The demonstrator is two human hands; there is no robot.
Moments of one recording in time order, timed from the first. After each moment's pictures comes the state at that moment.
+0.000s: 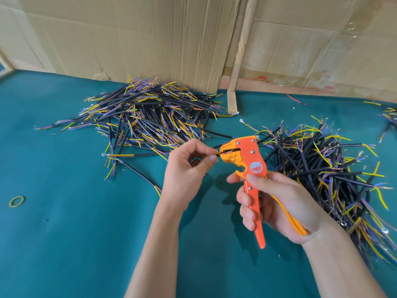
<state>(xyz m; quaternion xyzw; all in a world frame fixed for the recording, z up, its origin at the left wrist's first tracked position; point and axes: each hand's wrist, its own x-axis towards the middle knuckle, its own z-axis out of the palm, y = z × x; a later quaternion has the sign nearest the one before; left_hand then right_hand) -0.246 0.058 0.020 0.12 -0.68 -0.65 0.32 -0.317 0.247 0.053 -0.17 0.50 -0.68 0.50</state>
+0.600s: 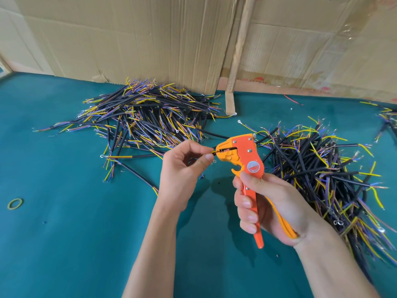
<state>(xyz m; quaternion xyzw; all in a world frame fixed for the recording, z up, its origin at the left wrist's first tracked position) -0.242 0.059 0.027 0.13 -0.65 -0.67 0.33 -0.310 0.239 0.055 -0.15 0.47 -0.69 0.52</state>
